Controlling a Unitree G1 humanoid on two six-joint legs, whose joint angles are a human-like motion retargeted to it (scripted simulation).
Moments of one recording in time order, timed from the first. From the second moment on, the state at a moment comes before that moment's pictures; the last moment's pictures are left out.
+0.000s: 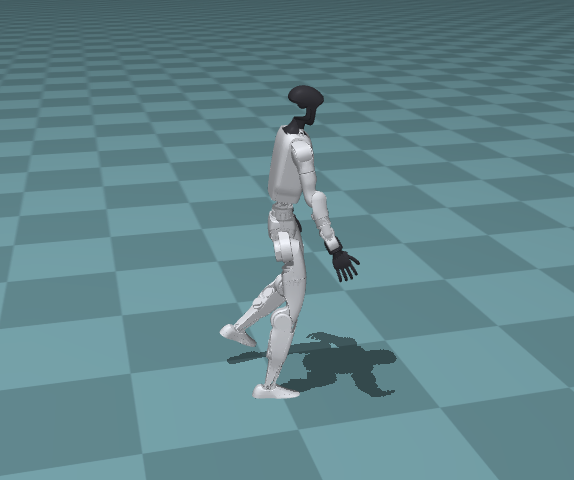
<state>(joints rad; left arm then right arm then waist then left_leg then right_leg) -0.06 0.28 -0.21 1.29 0.20 -0.10 -0.13 -0.38 -0.32 0.08 1.43 0.20 -0.11 -0.10 0.09 -0.04 0.18 -0.10 0.14 0.34 1.03 -0.34 0.03 0.00 -0.23 0.03 0.20 -0.19 0.08</state>
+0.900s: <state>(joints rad) -0.40 0.30 -0.33 1.11 0.10 -0.12 -0.03 -0.22 -0.33 0.06 1.52 0.15 -0.08 0.01 -0.06 0.00 0.23 0.30 0.08 0.20 0.51 -0.16 -0.02 -0.07 -0.19 -0.07 0.22 -0.13 0.06</state>
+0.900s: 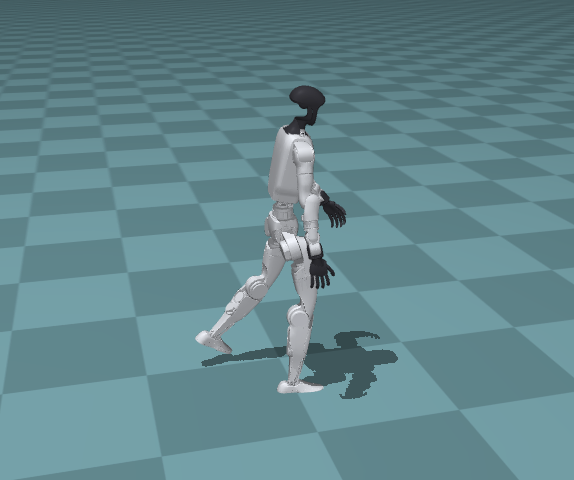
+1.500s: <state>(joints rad) -0.24 0.36 -0.20 1.56 0.06 -0.11 -0.13 -0.31 -0.22 0.02 1.38 0.16 -0.11 -0.02 0.32 -0.12 0.22 0.11 0.07 0.35 0.18 -0.34 0.04 -0.11 -0.30 0.00 1.01 0.12 0.07</state>
